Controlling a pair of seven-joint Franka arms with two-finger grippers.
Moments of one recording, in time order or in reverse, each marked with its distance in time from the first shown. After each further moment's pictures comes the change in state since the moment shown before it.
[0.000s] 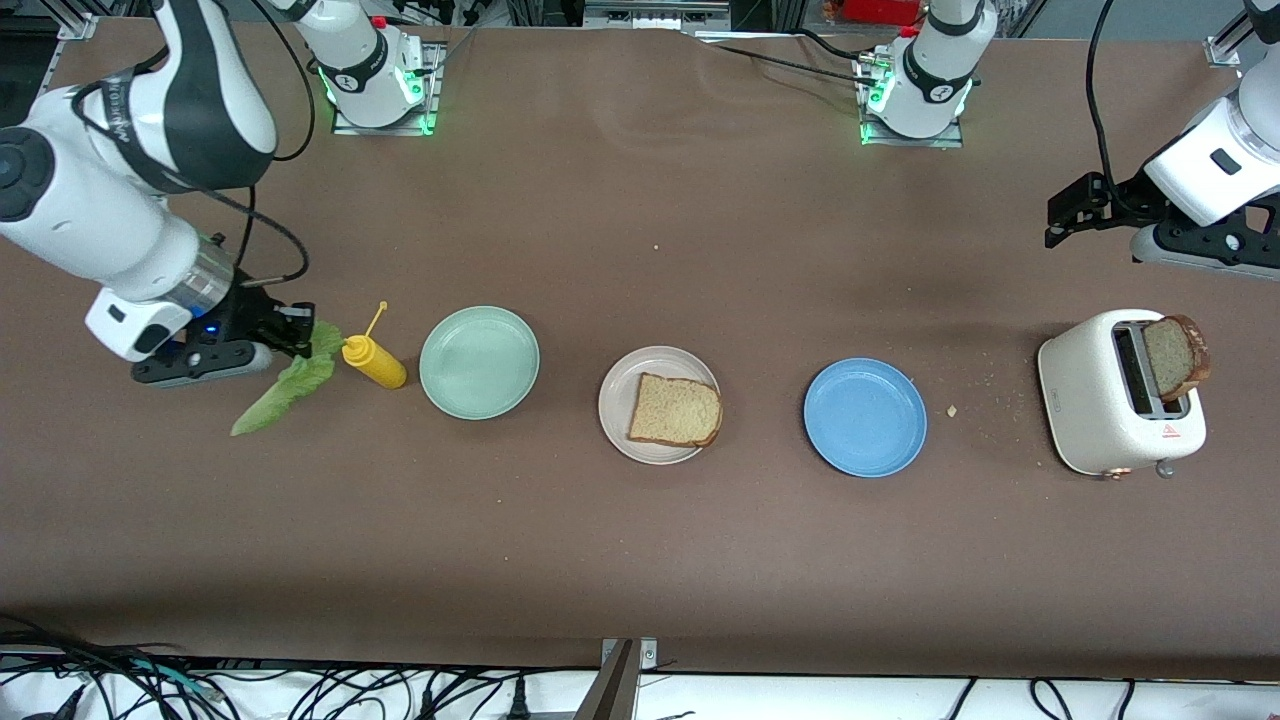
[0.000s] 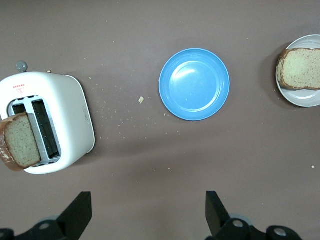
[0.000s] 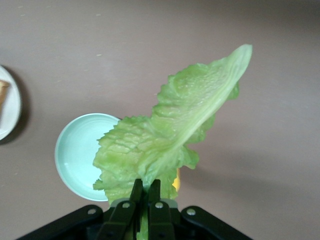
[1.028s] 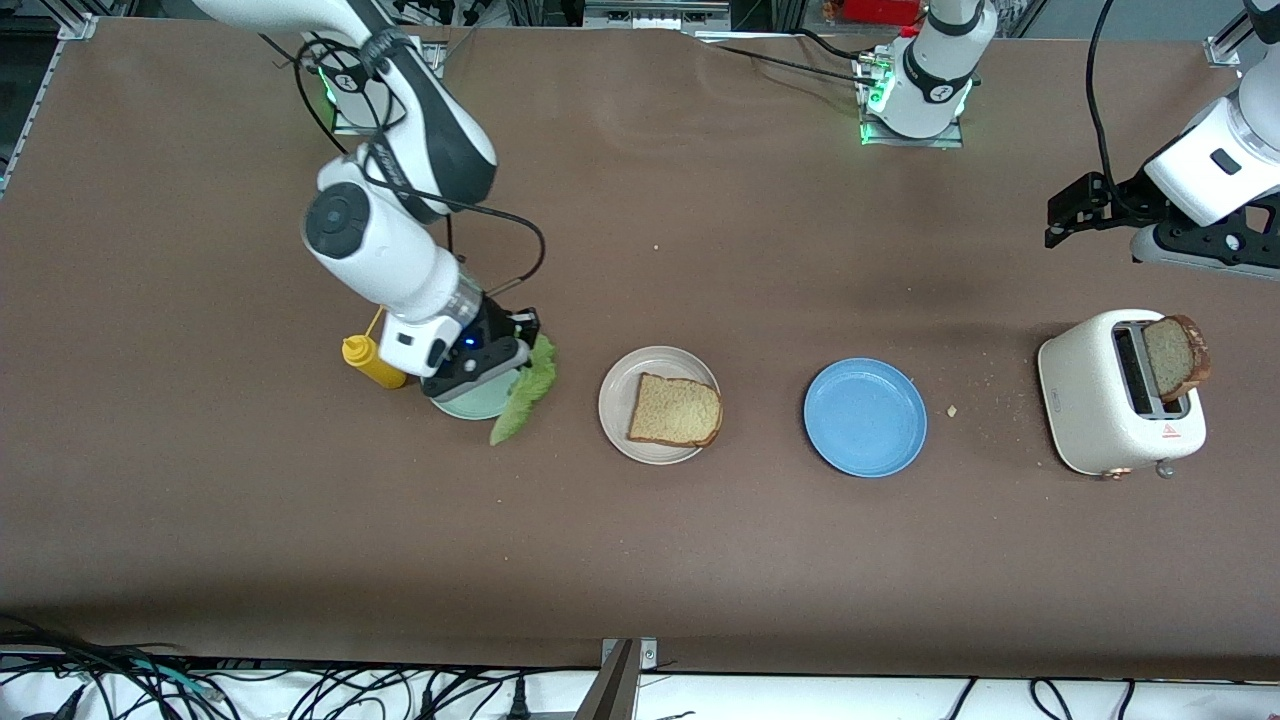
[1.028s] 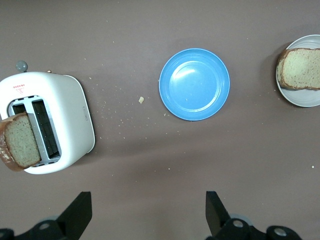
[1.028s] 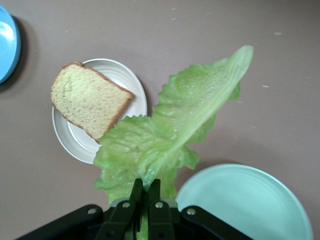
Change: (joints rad) left arm 0.000 0.000 0.000 0.000 0.000 0.000 0.000; right arm 0.323 0.271 0.015 0.073 0.127 0.317 0.007
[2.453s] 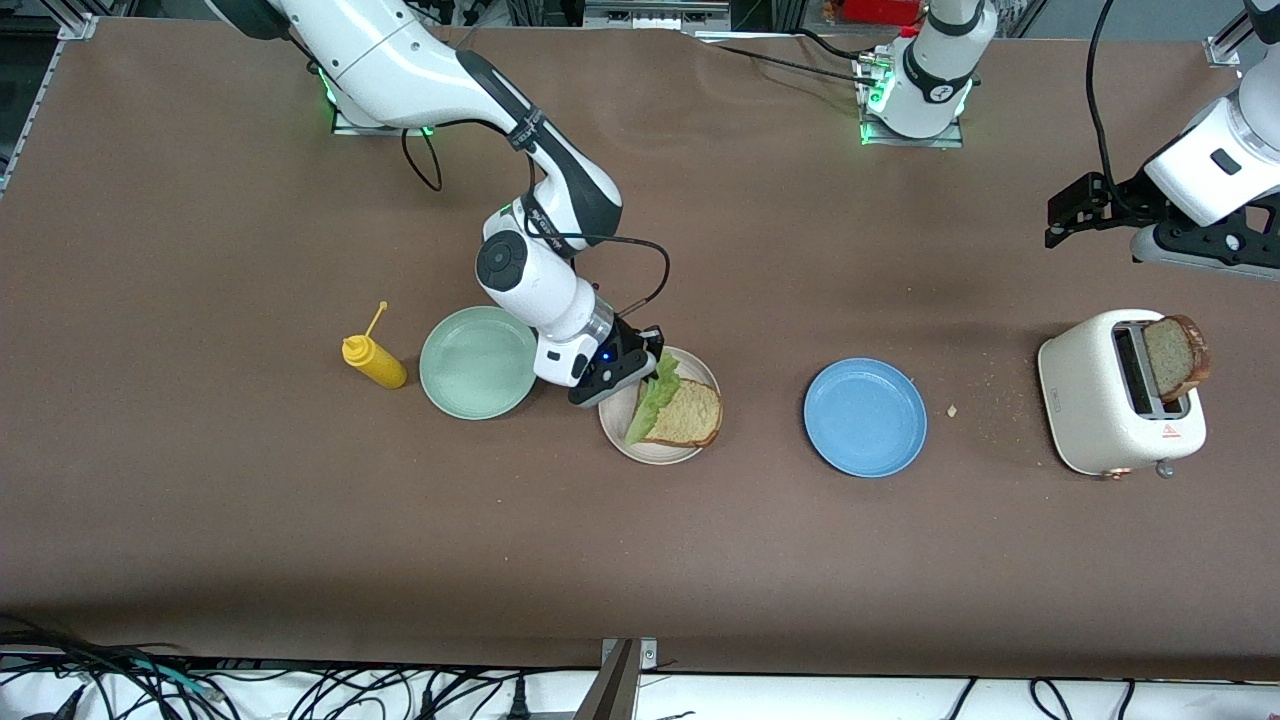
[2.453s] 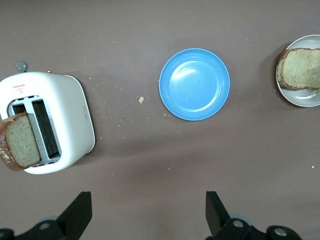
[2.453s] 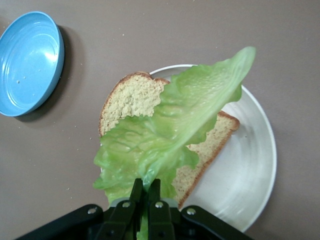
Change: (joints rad) left arm 0.000 0.000 0.000 0.000 0.000 0.000 0.000; right arm 0.206 0.319 -0.001 0.138 0.165 0.356 0.001
